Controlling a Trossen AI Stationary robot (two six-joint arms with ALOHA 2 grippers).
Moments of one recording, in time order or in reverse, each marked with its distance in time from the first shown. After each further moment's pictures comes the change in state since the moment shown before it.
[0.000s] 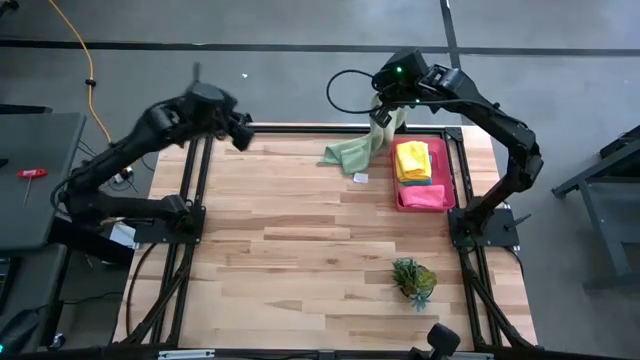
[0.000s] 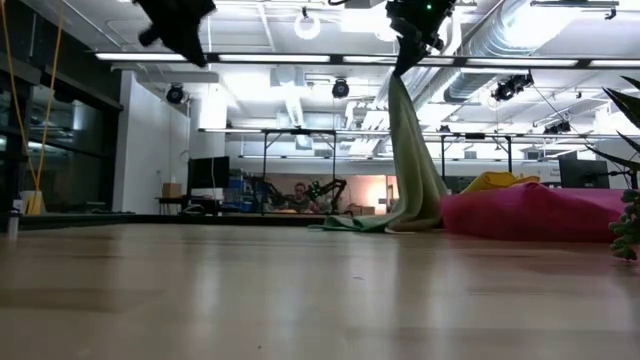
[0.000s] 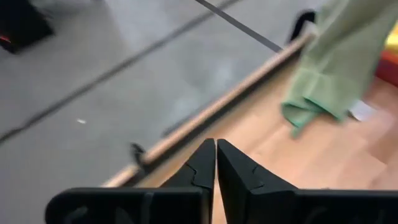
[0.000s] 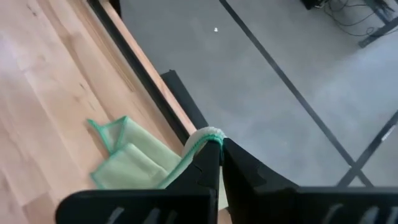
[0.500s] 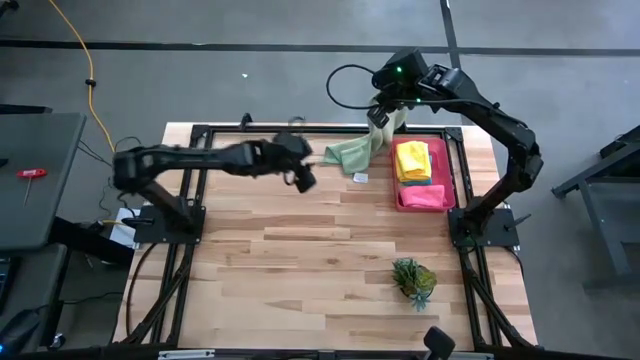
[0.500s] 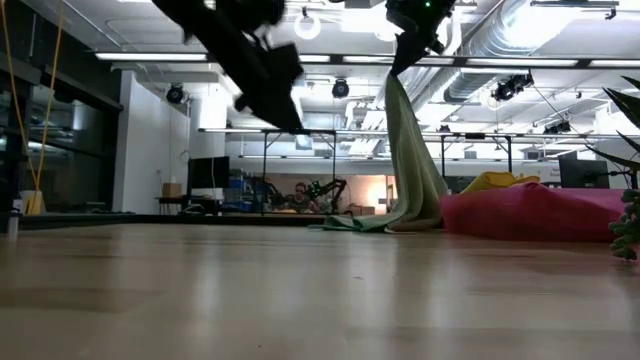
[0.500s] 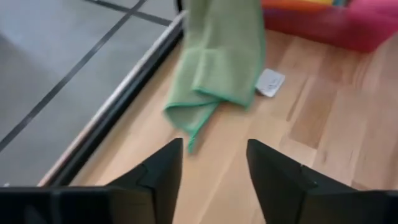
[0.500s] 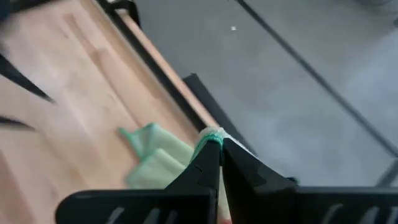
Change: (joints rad) left arm -0.367 0.451 -0.181 0.588 -0.029 0.013; right arm 0.000 0.000 0.000 -0.006 -0.076 0.106
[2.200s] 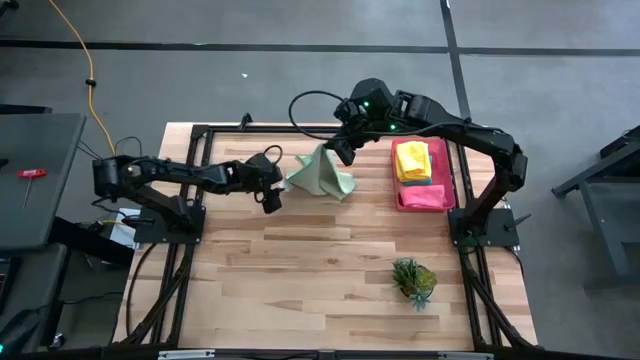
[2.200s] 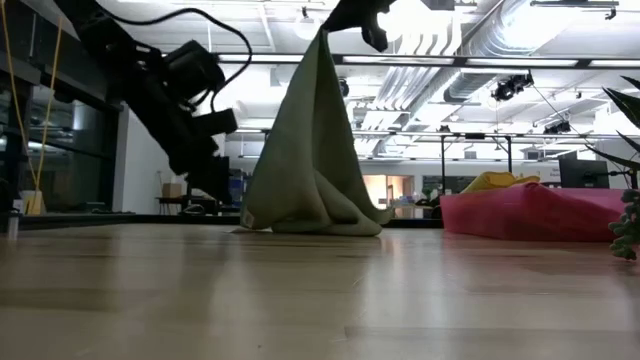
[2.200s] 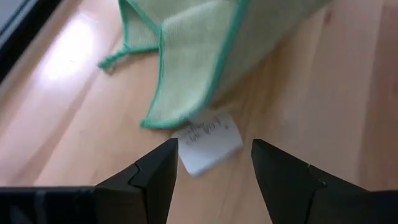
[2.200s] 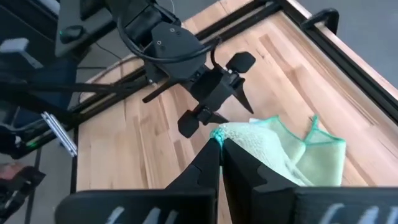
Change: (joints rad) left arm 0.063 -0.145 -0.554 0.284 0.174 0.125; right arm 0.278 0.091 0.000 0.224 -0.430 0.373
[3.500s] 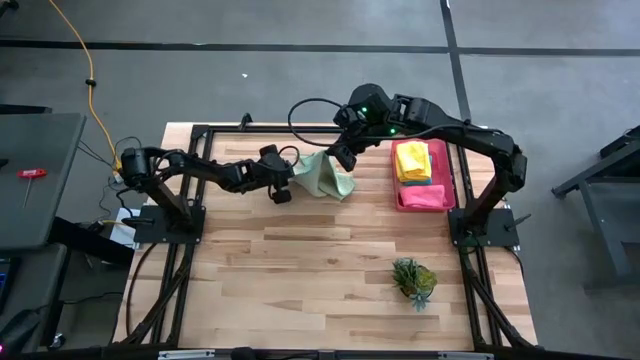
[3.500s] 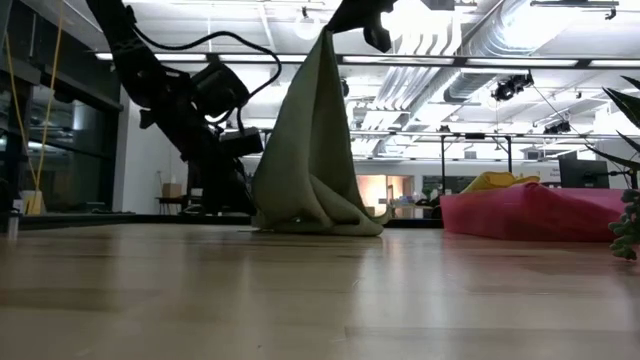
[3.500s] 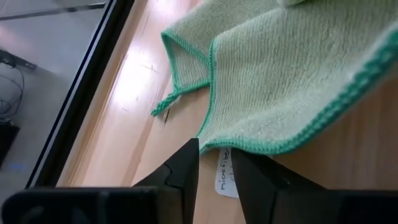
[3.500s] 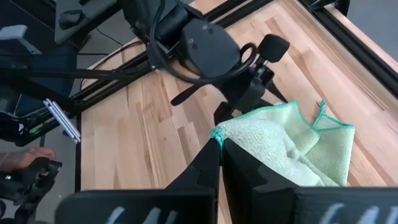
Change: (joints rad) left arm 0.016 0.250 0.076 0.242 -0.210 0.266; right arm 0.030 0.000 0.000 -0.053 0.001 0.000
